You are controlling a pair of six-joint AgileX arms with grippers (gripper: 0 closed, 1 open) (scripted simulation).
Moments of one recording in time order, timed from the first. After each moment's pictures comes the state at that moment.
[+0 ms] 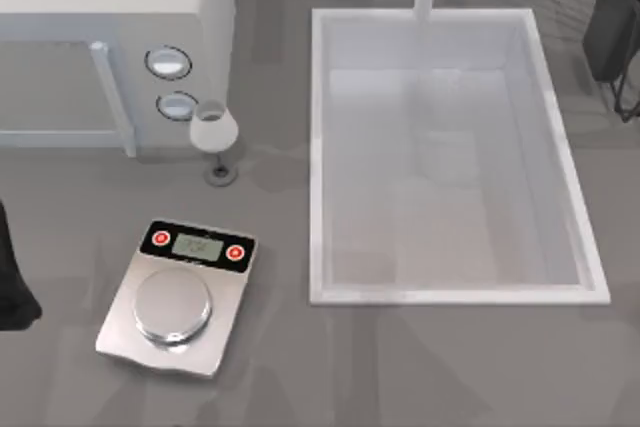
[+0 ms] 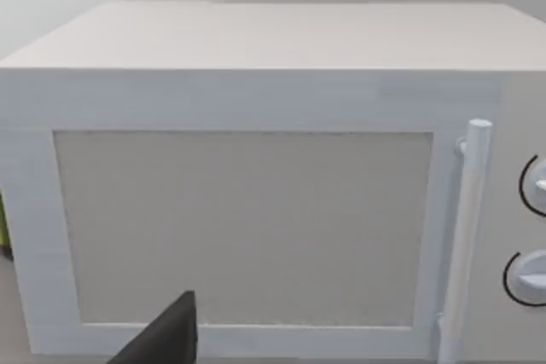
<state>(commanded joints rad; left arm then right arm) 0.00 0.00 0.00 0.00 0.00 0.00 -0.61 1.06 1.15 -0.08 -0.59 0.02</state>
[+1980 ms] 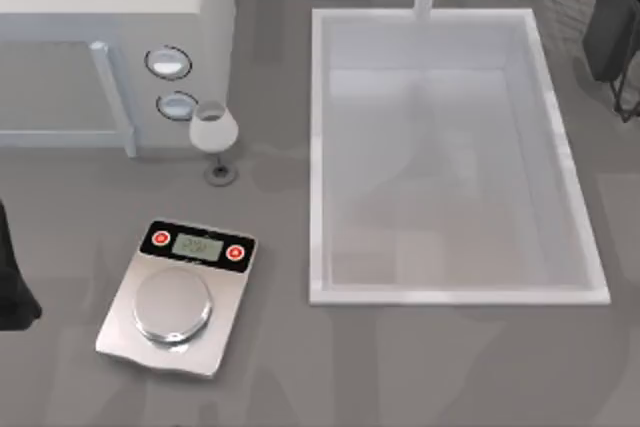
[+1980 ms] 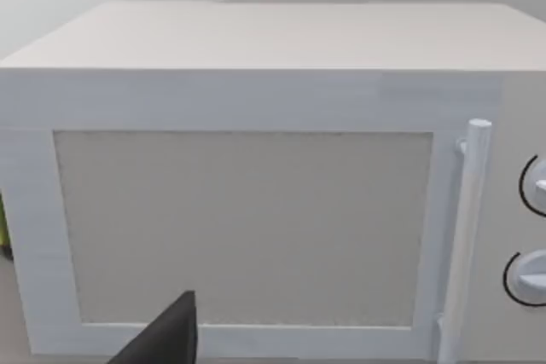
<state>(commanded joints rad) 0.00 0.00 0.00 0.00 0.00 0.00 -0.31 1.80 0.98 0.82 -0.28 0.02</state>
